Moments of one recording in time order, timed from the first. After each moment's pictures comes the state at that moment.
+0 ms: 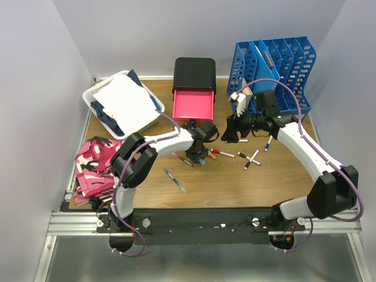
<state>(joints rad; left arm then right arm) -0.84 1.96 1.38 -0.74 -0.19 -1.44 0.32 1.41 1.18 -0.58 -0.65 -0.24</state>
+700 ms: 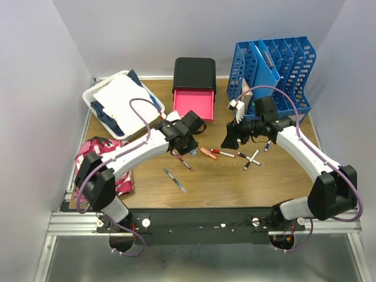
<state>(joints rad) -0.82 1.59 1.30 -0.81 -0.26 -1.27 0.32 1.40 1.09 -0.57 -0.70 -0.24</state>
